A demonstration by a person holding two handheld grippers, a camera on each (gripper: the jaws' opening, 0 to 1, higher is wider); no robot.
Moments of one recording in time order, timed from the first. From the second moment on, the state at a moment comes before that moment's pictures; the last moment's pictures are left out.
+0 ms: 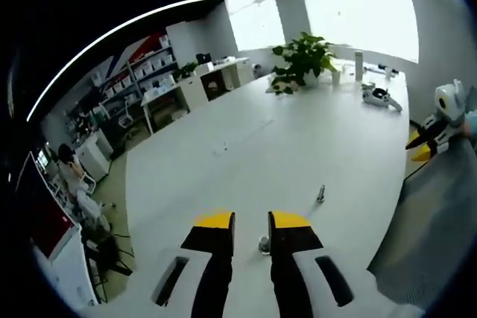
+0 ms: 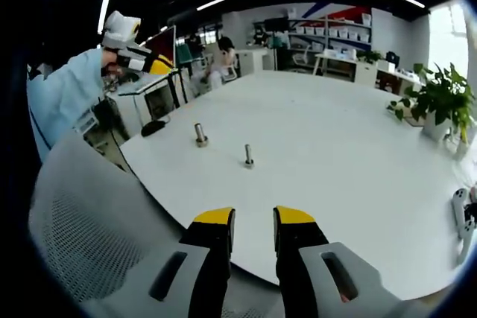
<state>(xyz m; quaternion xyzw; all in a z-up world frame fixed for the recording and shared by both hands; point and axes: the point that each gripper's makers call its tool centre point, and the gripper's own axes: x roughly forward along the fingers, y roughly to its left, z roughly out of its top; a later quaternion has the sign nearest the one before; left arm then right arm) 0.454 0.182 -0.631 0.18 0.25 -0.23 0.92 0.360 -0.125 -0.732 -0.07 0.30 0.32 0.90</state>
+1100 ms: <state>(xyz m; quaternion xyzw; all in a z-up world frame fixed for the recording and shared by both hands) 0.345 0.174 -0.645 0.01 0.14 -0.15 0.98 0.355 -0.144 -0.735 -0.06 0.30 0.29 0.91</state>
